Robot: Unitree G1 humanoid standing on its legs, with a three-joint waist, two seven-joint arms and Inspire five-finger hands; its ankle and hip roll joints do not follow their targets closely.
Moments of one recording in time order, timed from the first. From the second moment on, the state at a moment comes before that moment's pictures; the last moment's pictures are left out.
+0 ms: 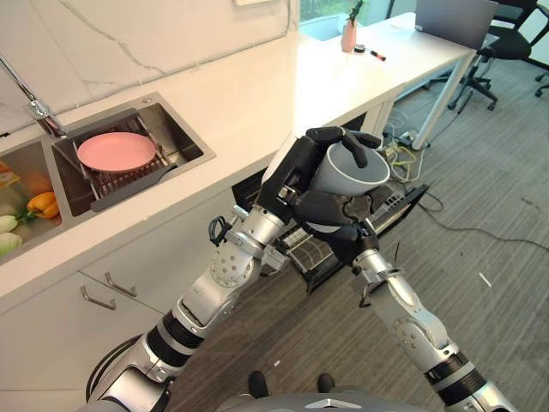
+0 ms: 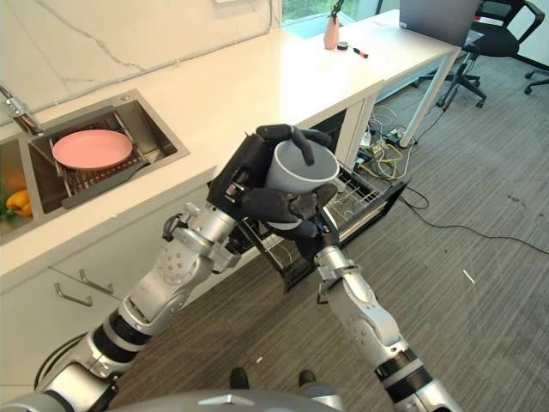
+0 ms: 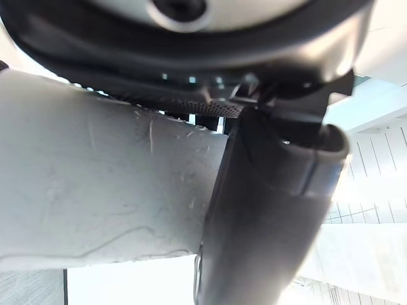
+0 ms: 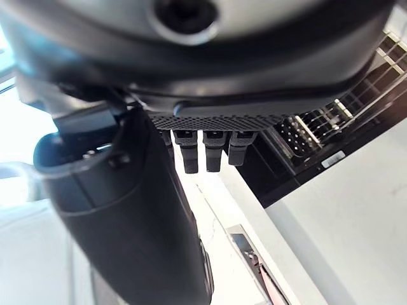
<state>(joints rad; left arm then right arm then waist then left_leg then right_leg) -0.36 0.39 -0.54 -0.28 -0.35 -0.14 0.14 -0.09 -0.42 0.41 -0.08 0.90 -0.09 -0.04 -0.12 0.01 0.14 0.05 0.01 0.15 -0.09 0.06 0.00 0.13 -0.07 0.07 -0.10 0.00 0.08</state>
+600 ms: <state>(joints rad) -0.21 0.39 -0.43 -0.30 -0.31 -0.14 0.17 -0.02 -0.43 0.36 -0.10 0.84 -0.05 -0.02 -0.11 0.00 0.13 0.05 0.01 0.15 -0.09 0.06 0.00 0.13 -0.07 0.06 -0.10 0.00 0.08</state>
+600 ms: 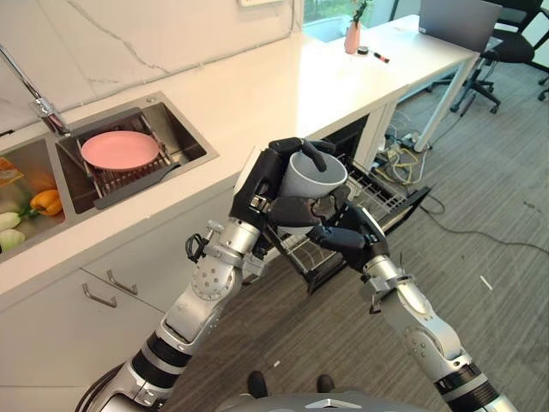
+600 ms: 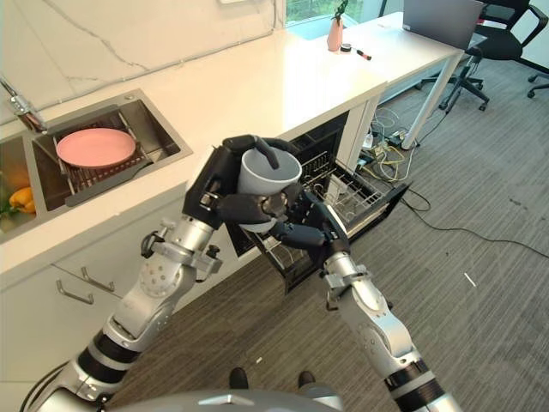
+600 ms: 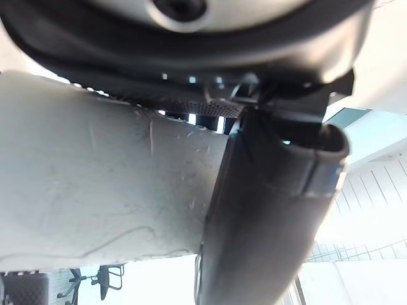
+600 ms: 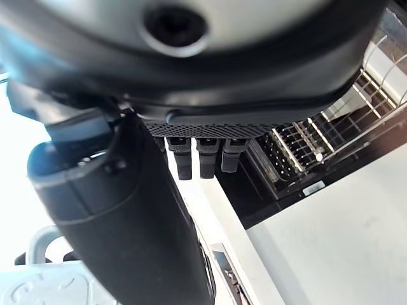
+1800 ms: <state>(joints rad) -0.22 0.41 -0.42 -0.24 -0.24 -0.15 0.17 -0.08 -0.44 0.49 -0.11 0.90 -0.01 -0.02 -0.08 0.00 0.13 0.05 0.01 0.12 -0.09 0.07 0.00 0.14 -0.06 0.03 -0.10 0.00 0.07</state>
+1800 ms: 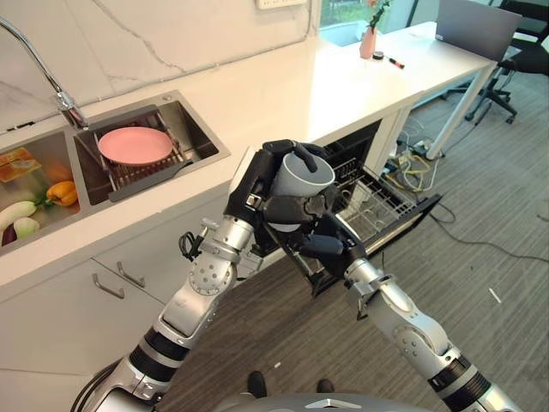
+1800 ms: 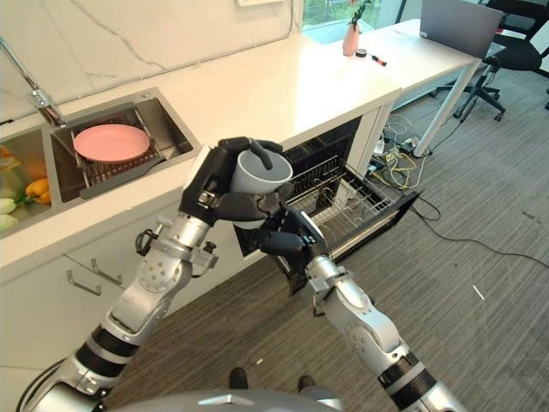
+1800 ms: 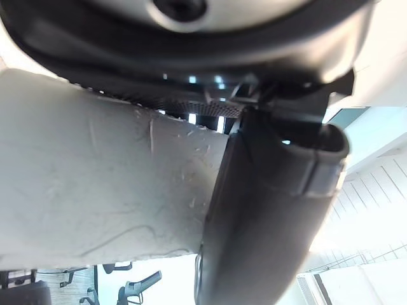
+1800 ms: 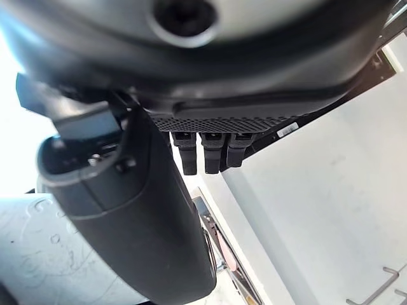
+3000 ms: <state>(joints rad) -0.24 0.36 -0.47 -0.24 -0.29 -0.19 0.17 -0.08 -0.38 0.48 -0.24 0.71 -0.05 -0.17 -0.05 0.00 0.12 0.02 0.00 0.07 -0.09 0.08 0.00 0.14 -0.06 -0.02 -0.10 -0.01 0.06</state>
